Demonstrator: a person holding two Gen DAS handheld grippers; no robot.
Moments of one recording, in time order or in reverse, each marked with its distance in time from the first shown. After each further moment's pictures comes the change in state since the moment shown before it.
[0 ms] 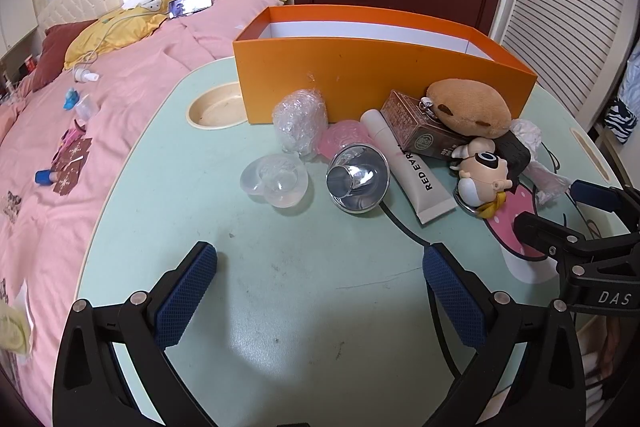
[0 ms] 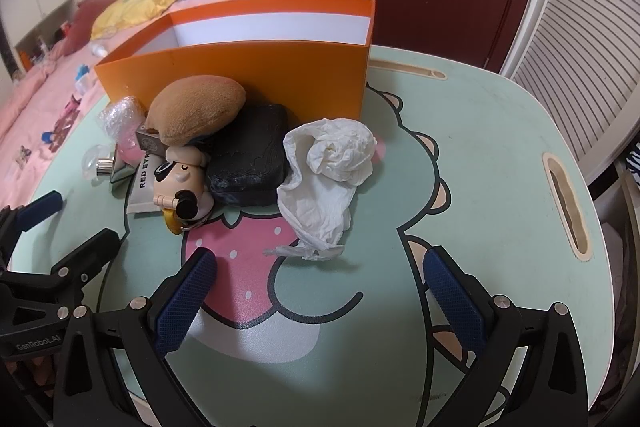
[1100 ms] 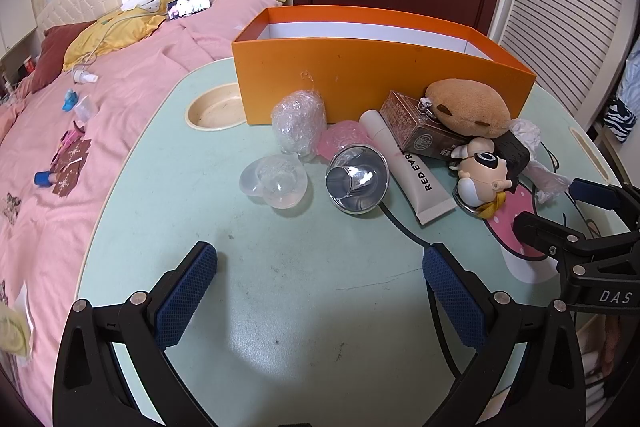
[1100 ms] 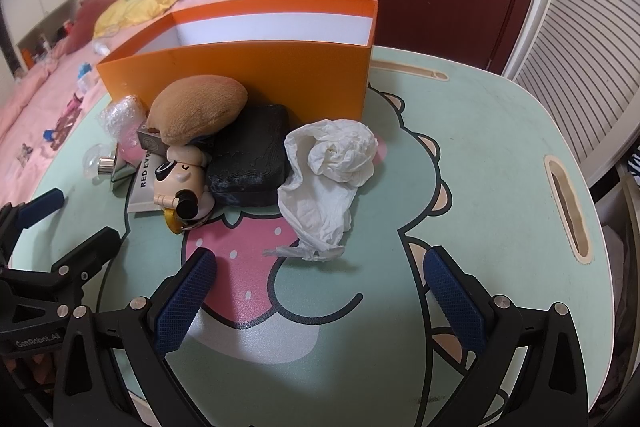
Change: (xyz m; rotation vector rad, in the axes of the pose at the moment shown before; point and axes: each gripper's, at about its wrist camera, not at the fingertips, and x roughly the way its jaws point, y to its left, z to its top) left arm 0.003 0.001 0.004 0.002 -0.002 -0.001; right arm -0.002 0.002 -0.003 -0.004 -0.002 0.005
